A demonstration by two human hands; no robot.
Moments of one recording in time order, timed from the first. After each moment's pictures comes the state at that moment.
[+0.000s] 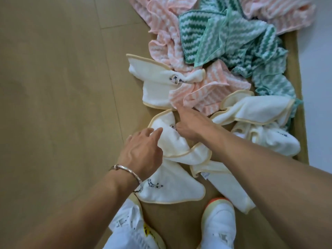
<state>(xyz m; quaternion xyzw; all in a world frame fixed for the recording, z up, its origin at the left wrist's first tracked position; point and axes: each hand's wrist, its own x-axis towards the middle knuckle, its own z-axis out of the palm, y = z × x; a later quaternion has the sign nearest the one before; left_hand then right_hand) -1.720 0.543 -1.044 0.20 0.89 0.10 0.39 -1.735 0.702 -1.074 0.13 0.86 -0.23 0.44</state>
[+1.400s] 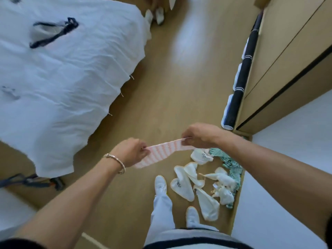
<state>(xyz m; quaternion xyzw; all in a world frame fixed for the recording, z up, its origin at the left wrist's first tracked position) -1.661 0.392 -0.325 -0.02 0.95 0.09 0.28 -1.764 0.612 -0.318 -0.35 0.86 -0.08 0.36</state>
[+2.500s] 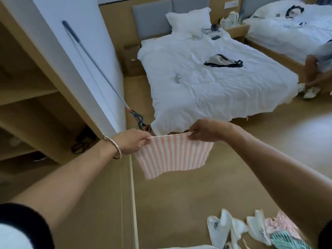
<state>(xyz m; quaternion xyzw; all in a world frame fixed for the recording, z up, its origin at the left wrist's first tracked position) -1.278 0.337 -0.135 -0.40 0.89 0.18 0.16 -1.517 0.420 -0.134 -0.69 0.68 0.02 0.25</state>
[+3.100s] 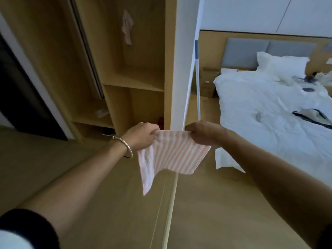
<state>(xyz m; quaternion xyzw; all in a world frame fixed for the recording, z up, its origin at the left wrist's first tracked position) -0.900 0.297 -0.080 -0.61 0.76 0.20 -0.11 -1.113 0.264 -0.071 -0.84 0.53 0.05 0.12</state>
